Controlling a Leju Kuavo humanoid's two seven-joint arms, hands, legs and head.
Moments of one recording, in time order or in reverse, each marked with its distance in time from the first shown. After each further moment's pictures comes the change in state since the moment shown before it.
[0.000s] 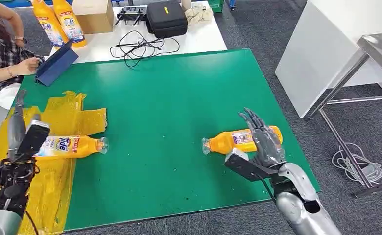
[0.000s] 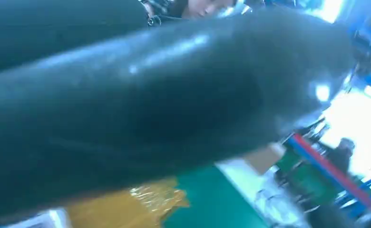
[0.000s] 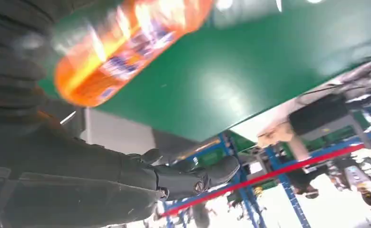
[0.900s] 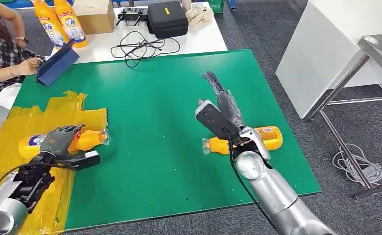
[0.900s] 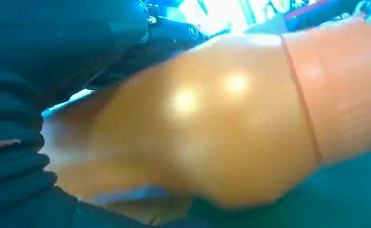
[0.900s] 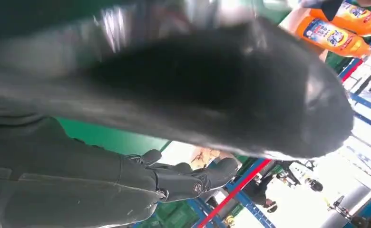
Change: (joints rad) left arm -0.167 0.021 -0.235 0.429 -1.055 0.010 0.285; right arm -0.353 0.291 0.162 0.305 -0.363 -0.100 -0.043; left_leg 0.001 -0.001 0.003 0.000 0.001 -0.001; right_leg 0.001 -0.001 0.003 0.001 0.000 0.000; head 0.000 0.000
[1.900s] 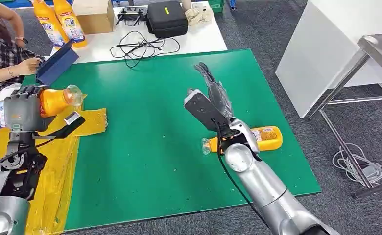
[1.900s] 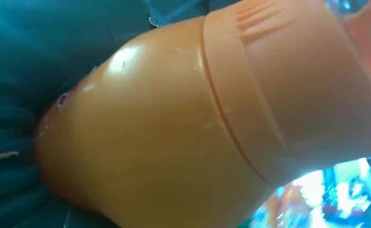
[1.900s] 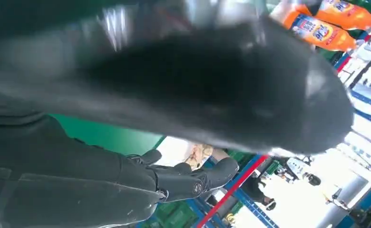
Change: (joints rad) left arm 0.061 -0.072 0.260 -0.393 -0.048 0.391 0.167; right arm -0.057 0.068 0.008 0.058 0.003 -0.030 0.016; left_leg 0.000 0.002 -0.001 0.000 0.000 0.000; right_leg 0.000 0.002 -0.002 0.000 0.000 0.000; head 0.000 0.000
